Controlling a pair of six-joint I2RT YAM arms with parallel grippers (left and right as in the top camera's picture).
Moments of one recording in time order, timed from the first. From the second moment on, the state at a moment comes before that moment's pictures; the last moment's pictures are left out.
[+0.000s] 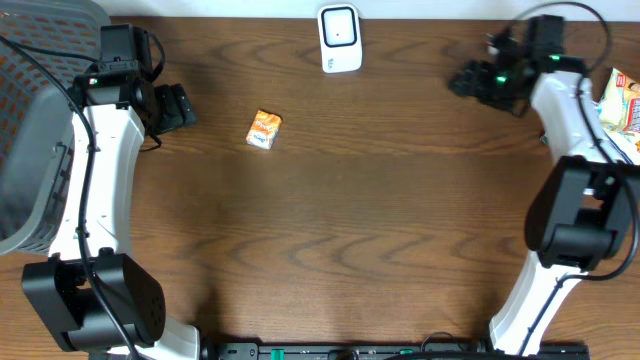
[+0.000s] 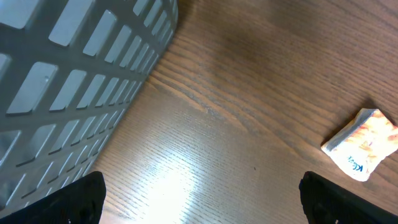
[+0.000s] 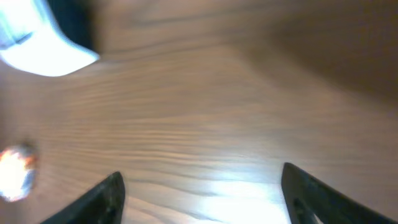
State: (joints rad) left arm 0.10 1.71 1.57 -1.02 -0.18 -0.28; right arm -0.11 2.13 1.76 -0.73 -0.45 0.15
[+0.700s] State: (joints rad) left arm 0.10 1.71 1.57 -1.02 -0.18 -0.28; right arm 0.44 2.20 1.77 -0.27 -0.31 0.32
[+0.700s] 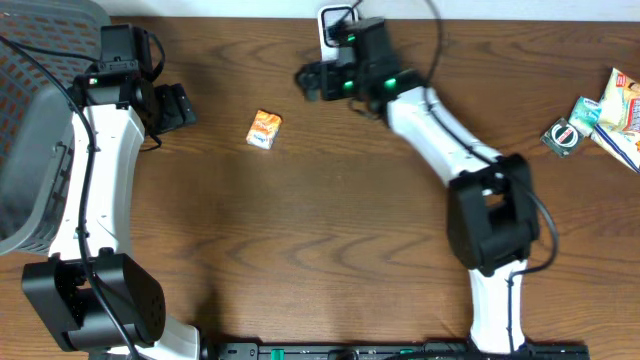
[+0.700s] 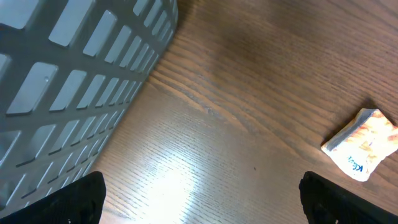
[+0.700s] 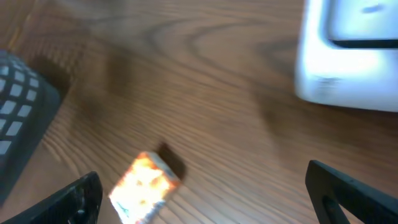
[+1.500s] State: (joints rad) left arm 0.10 1.71 1.57 -1.02 -0.18 -0.28; right arm 0.66 2.37 1.77 -0.21 -0.12 0.46
